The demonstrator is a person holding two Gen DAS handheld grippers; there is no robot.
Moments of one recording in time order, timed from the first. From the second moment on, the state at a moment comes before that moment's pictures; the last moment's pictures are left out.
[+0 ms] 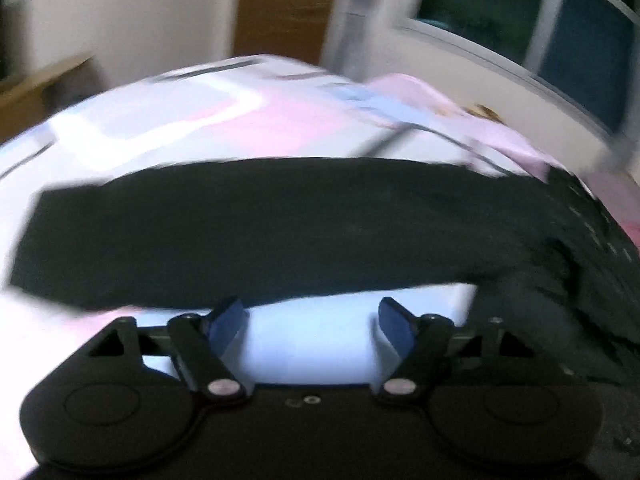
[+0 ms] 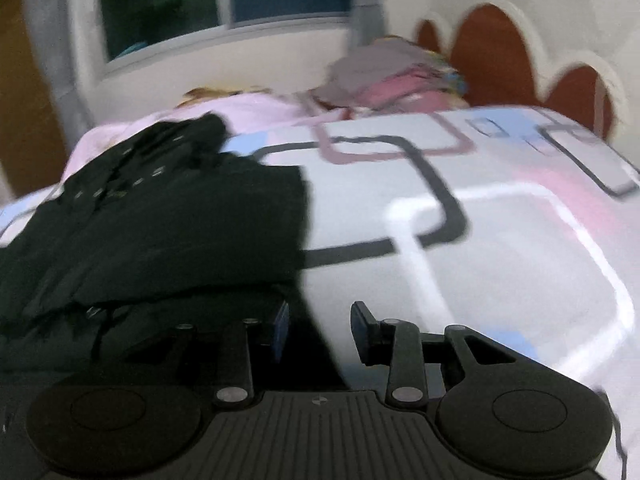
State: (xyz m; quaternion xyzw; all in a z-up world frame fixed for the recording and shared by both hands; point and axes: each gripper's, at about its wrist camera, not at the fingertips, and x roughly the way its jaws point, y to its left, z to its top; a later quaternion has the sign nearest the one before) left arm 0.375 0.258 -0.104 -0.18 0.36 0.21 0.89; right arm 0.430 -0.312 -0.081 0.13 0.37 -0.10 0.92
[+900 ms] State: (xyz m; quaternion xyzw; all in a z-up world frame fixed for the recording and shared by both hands) left arm 0.394 0.333 -0.062 -0.33 0.16 0.19 0.91; right arm 0.424 -0.302 -0.047 0.15 0.36 -0.16 0.91
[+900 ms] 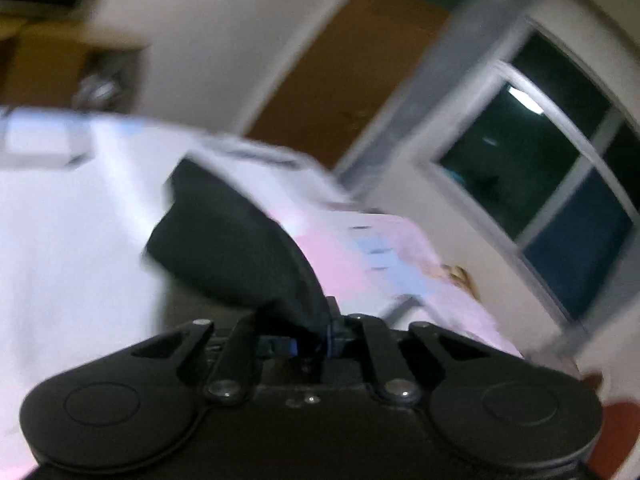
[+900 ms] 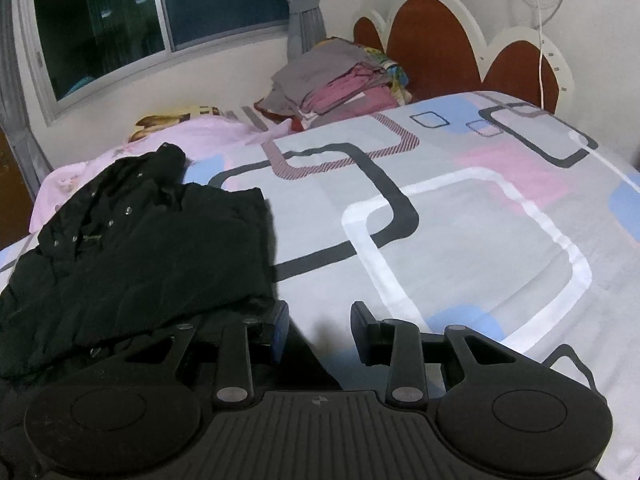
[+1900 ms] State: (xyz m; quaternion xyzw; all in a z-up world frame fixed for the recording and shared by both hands) left arm 0.551 -0.134 -0.097 -0.01 0.37 -0.24 0.90; right arm 0.463 -0.390 -0.069 0.25 0.34 -0.11 0.90
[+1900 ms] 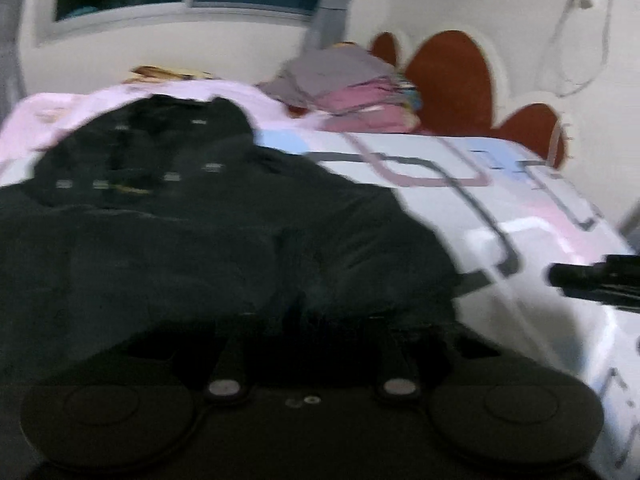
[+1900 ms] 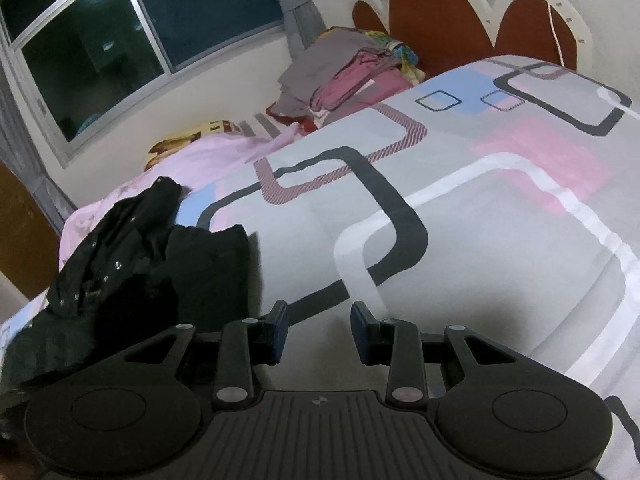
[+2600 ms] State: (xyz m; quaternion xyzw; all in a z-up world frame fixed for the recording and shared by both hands) left arm 0.541 0.097 -0.063 -0.10 0.33 -0.04 0.94; right arm 0.543 -0.292 -0.092 0.21 0.39 0.04 0.90
